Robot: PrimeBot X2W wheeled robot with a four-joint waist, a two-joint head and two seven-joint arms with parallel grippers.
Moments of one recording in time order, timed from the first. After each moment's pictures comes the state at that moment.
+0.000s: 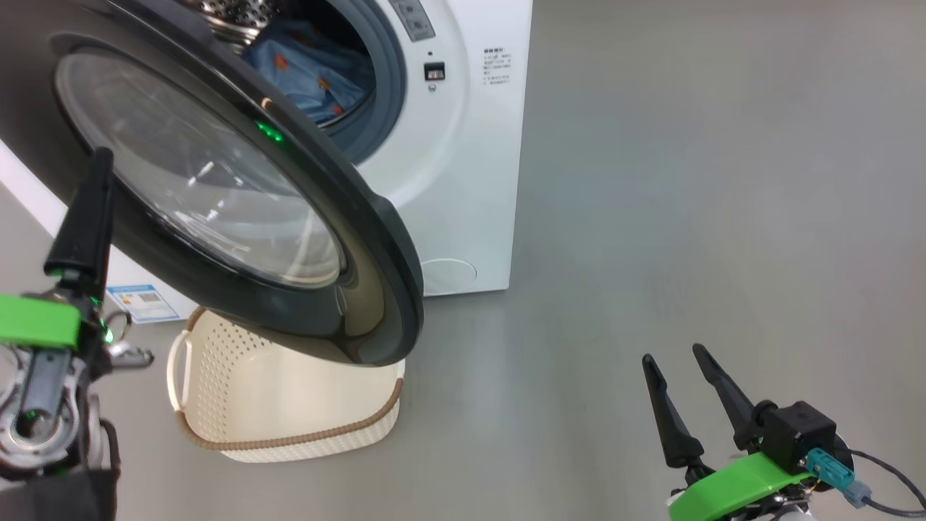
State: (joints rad) left arm -0.44 0.10 0.18 0.08 -1.35 -0.12 0.28; right arm -0.07 -0.05 0.07 0.19 0.20 0.13 -0.25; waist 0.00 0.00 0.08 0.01
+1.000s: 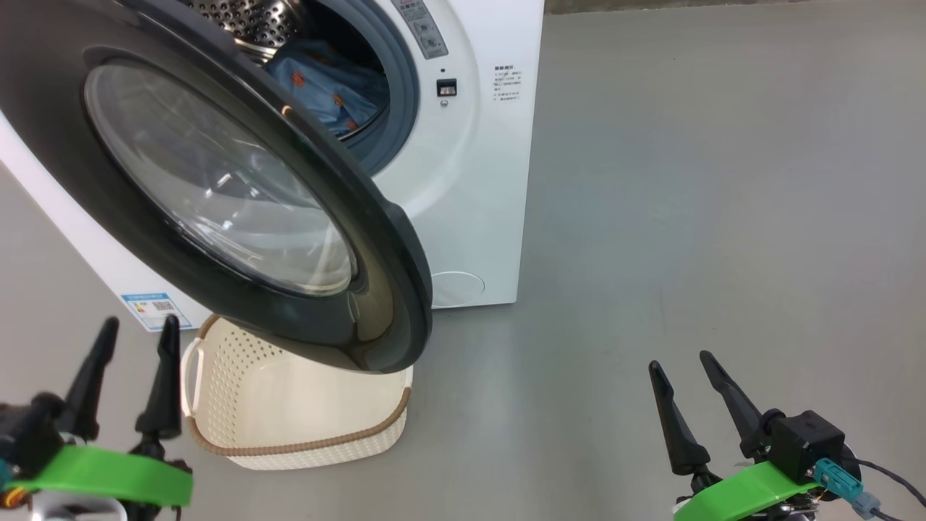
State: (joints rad) left arm -0.13 0.34 -0.12 0.10 -0.57 -0.11 -0.26; right arm -0.04 -0.05 0.06 0.16 0.20 0.13 -0.25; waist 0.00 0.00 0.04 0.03
